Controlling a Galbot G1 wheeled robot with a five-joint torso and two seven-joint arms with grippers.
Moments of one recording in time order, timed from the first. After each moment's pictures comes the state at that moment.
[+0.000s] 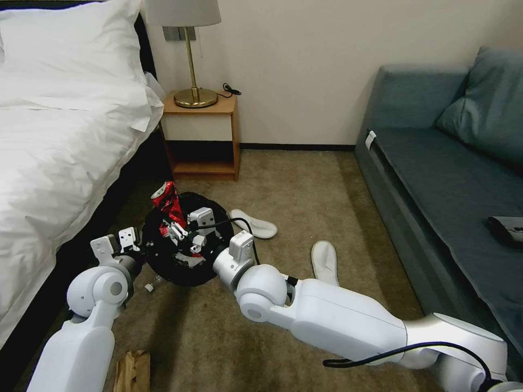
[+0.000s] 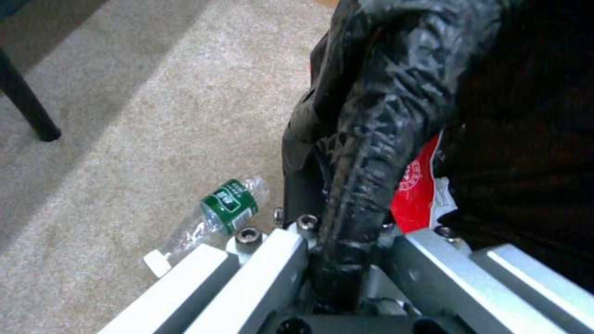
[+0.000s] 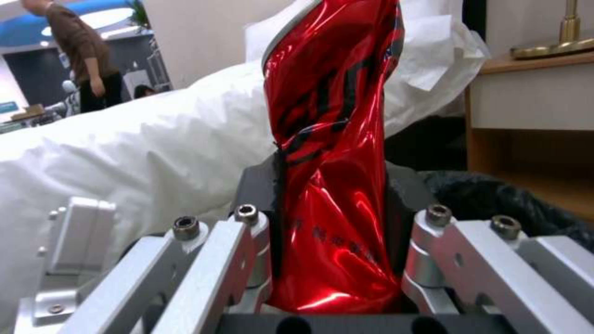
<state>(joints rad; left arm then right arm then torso) 1.13 -1.18 -0.64 -1.88 -0.83 0.74 -0.34 -0.40 1.24 -0.73 1.76 0.91 0.08 0.37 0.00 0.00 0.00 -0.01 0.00</state>
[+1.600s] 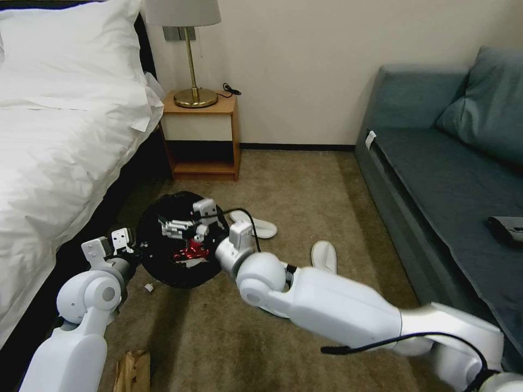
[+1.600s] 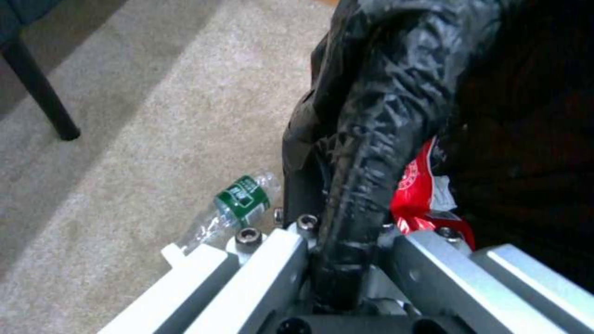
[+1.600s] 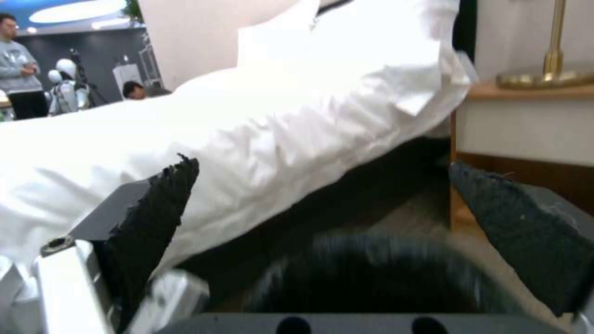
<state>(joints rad) 1.17 -1.18 -0.66 -1.91 -0.81 0.74 -0.35 -0.25 1.24 -0.75 1.74 0.97 0.05 0.40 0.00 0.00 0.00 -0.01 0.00</state>
